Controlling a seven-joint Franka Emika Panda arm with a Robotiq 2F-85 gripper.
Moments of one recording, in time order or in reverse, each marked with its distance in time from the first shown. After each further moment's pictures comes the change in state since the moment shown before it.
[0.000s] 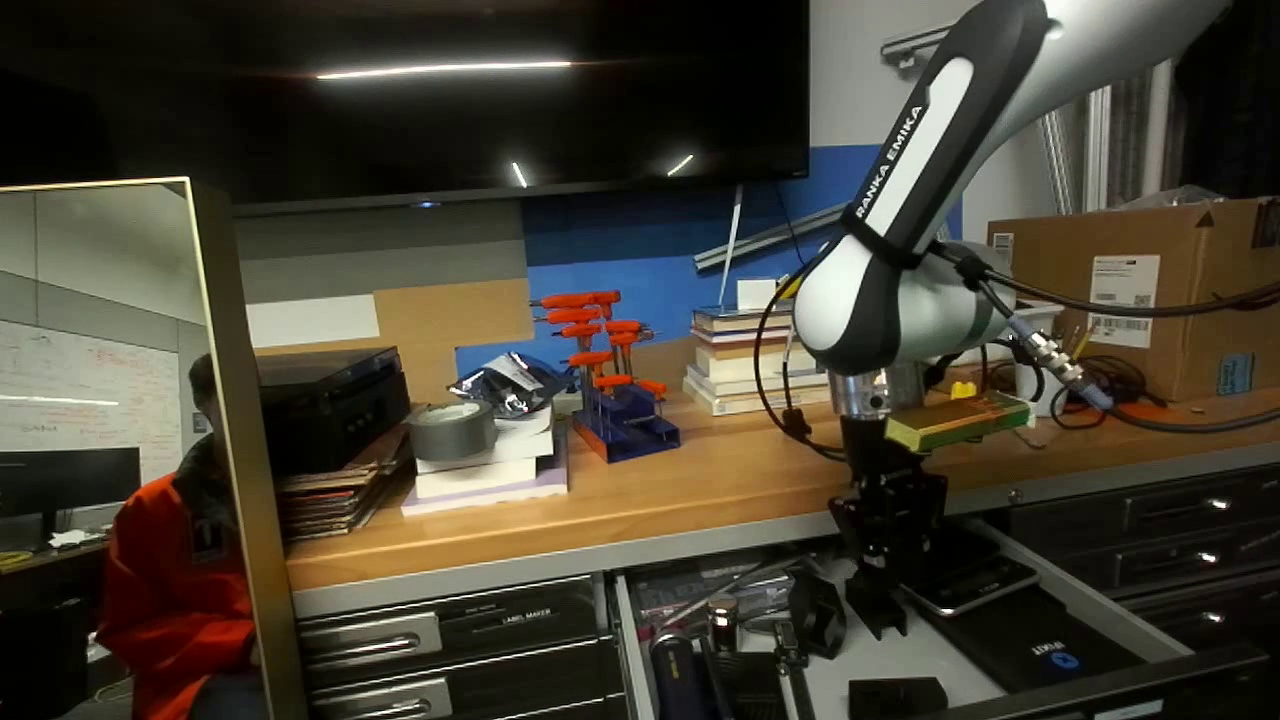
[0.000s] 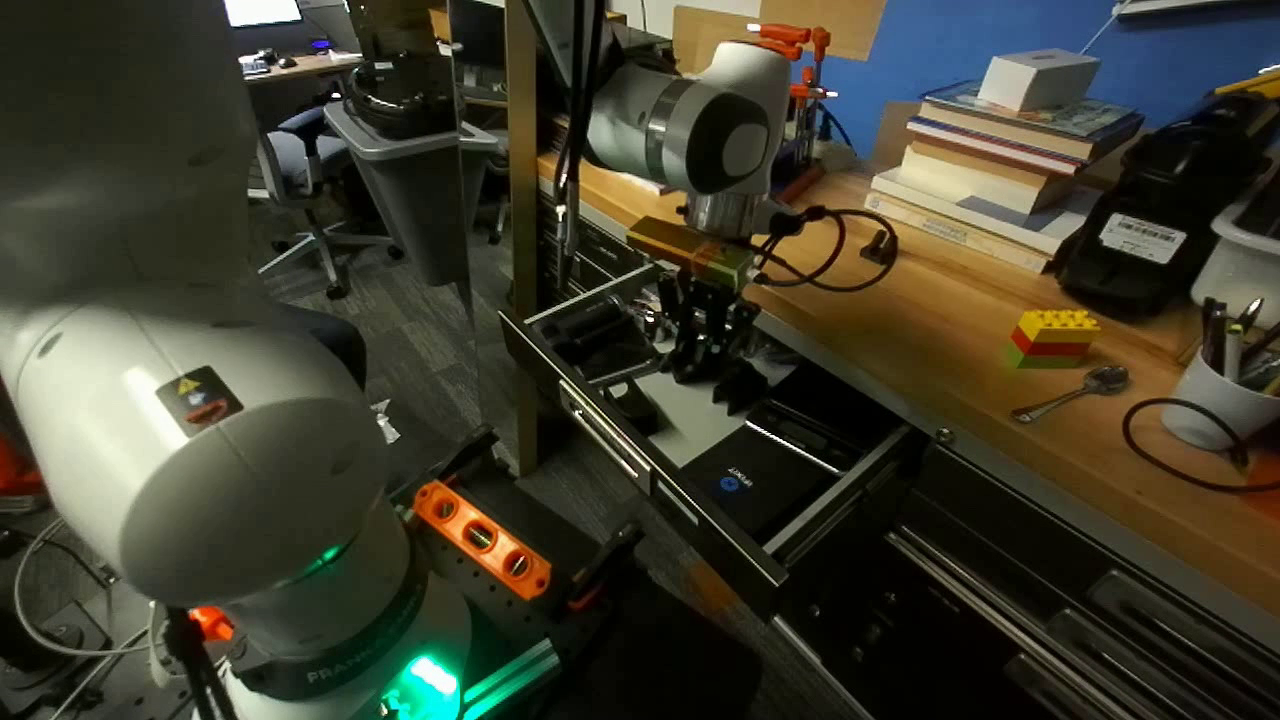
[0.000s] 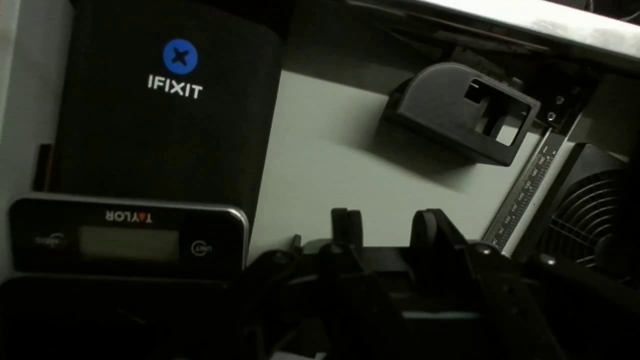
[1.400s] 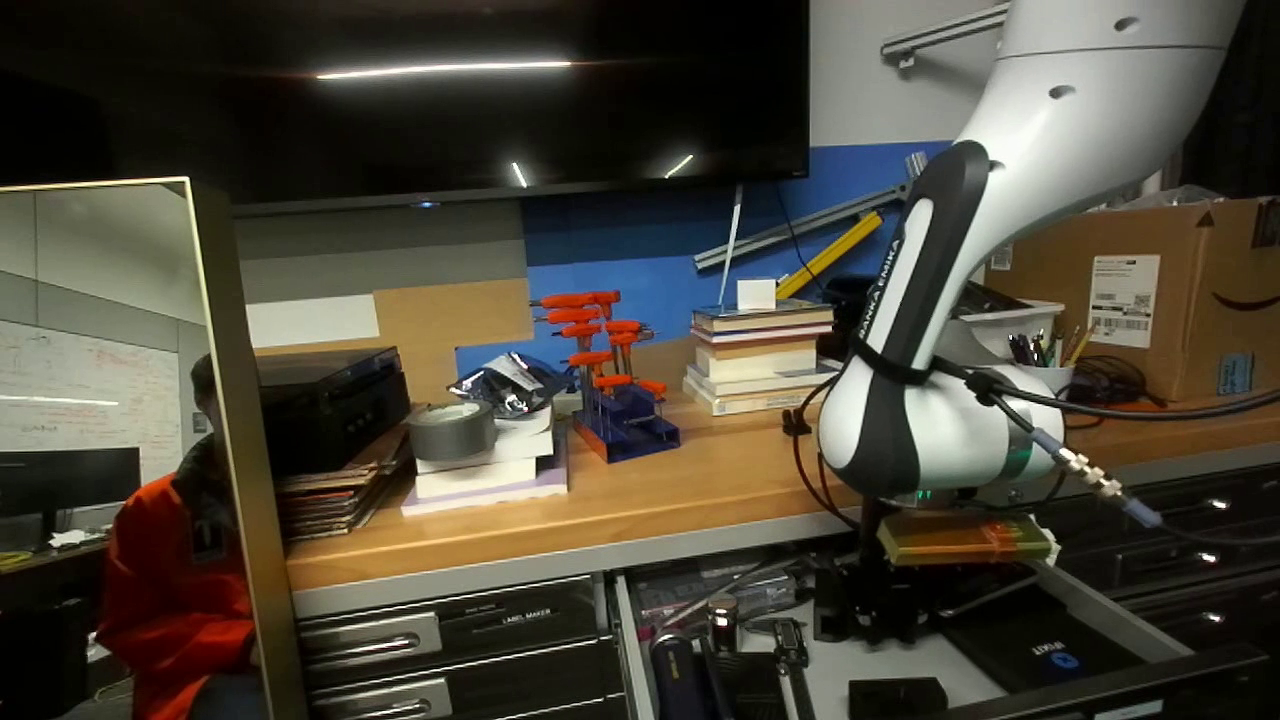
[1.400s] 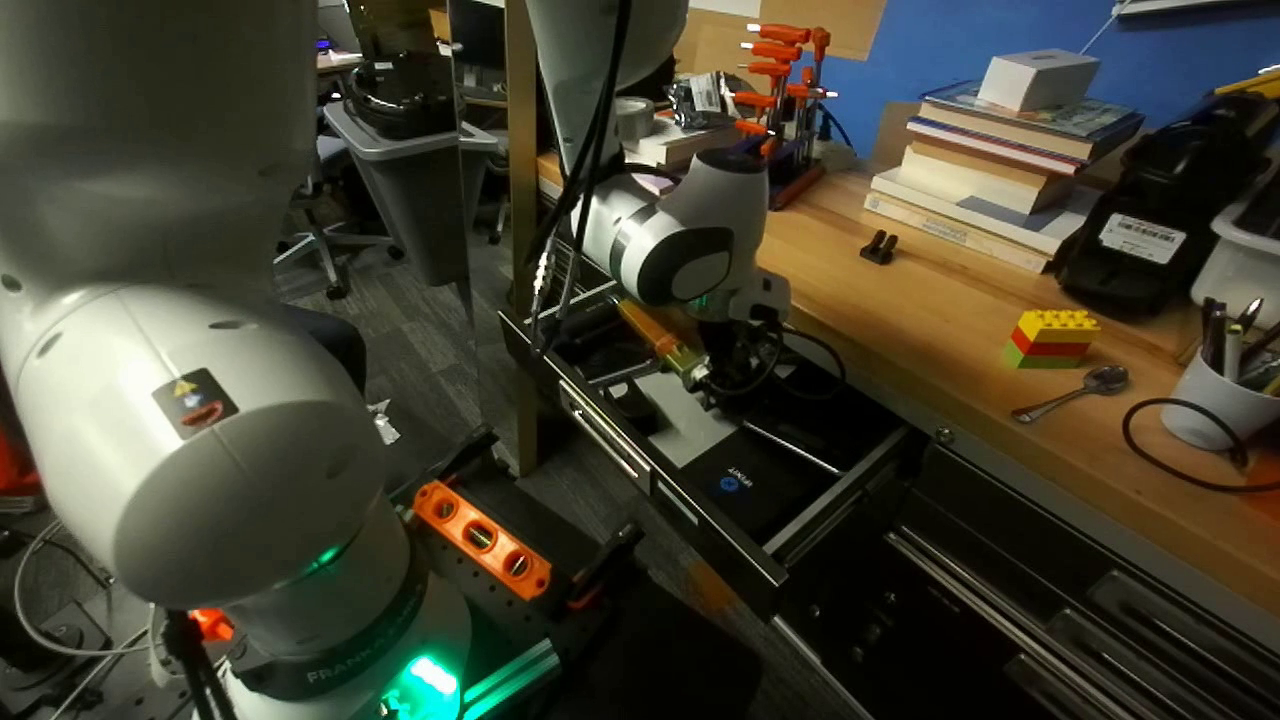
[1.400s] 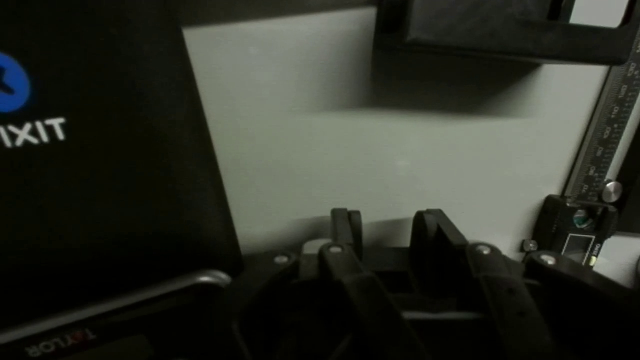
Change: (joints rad) arm -0.014 0.188 0.015 -0.116 0.236 0.538 0.116
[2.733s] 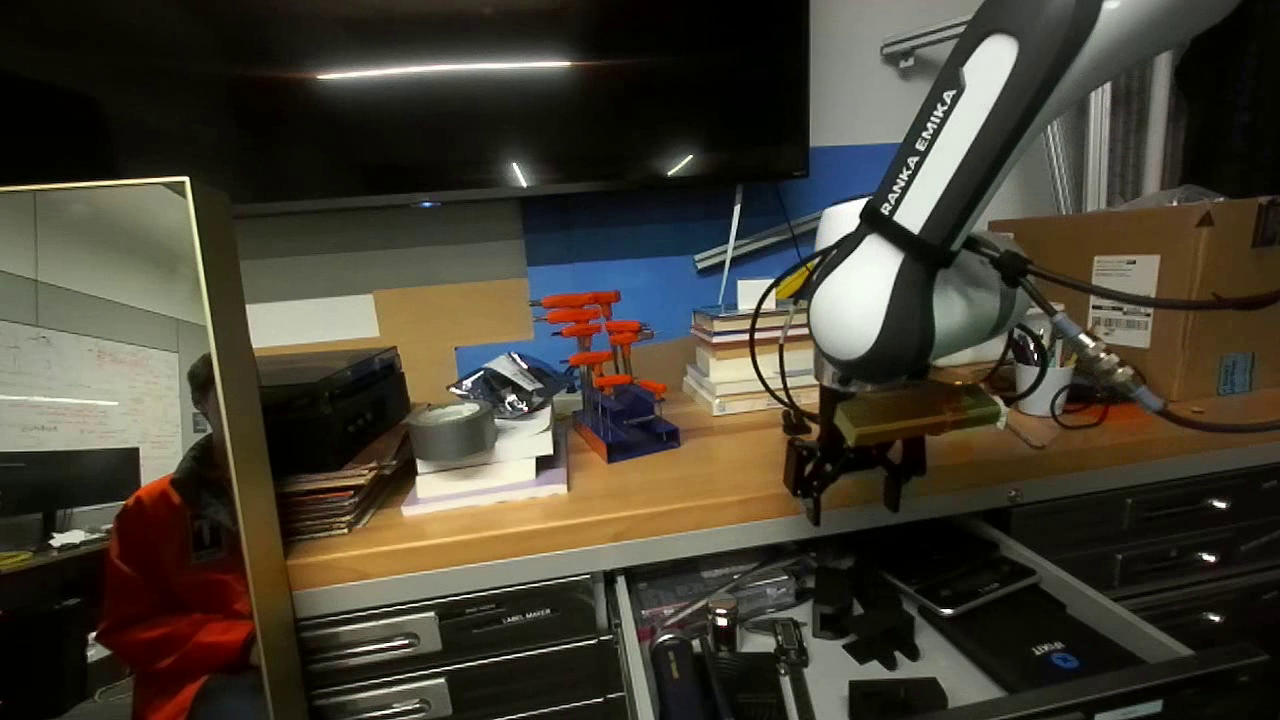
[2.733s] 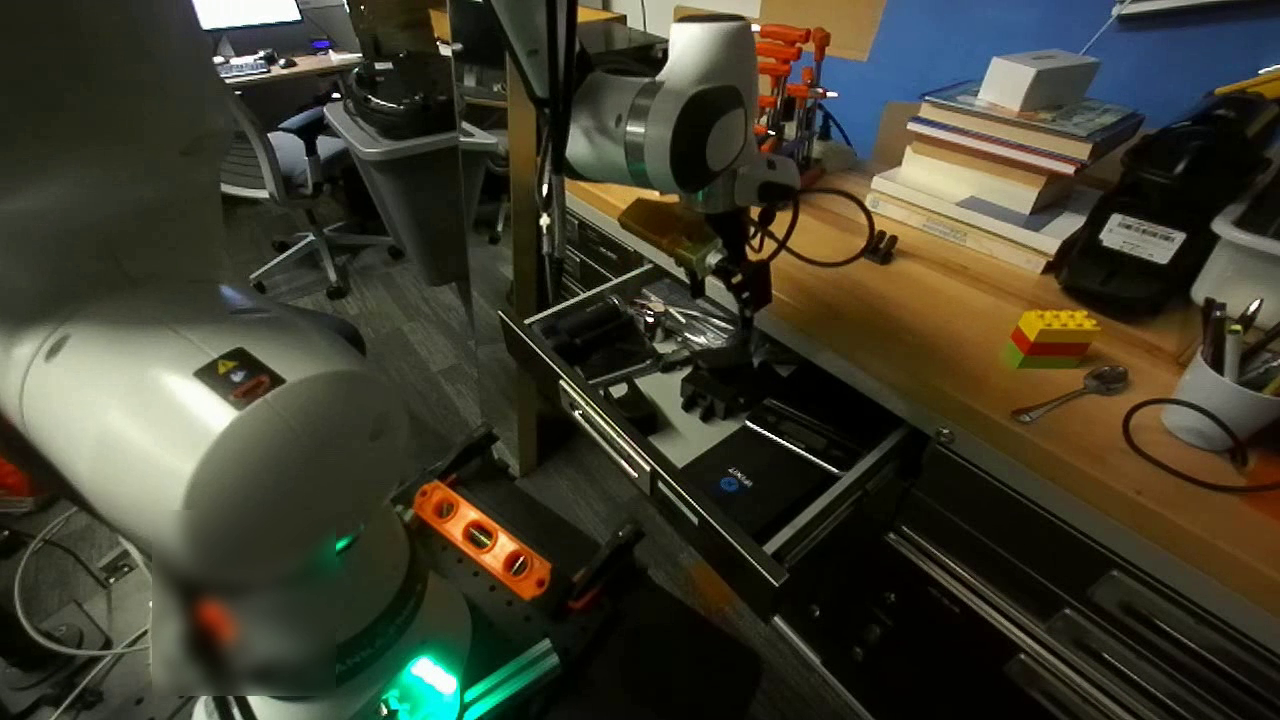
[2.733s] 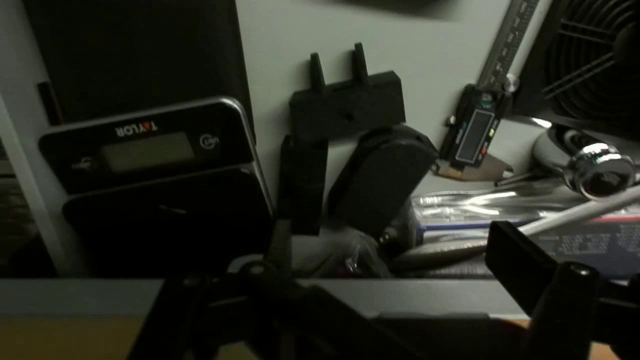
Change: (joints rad) arm 0.163 -0.254 -0.141 0.054 -0.360 -0.230 0.279
